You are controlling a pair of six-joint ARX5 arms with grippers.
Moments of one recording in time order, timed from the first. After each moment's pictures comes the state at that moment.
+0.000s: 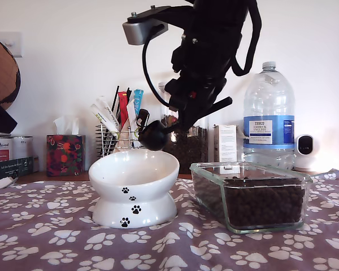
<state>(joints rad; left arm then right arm) -0.33 0.65 0.37 -0.34 0.52 -0.13 0.82 1.61 1.15 -0.40 0.35 -0.56</state>
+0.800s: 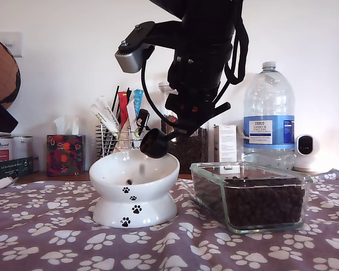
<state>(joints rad) -0.33 0.65 0.37 -0.35 0.54 -0.13 0.84 1.67 1.16 -0.36 0.48 -0.74</state>
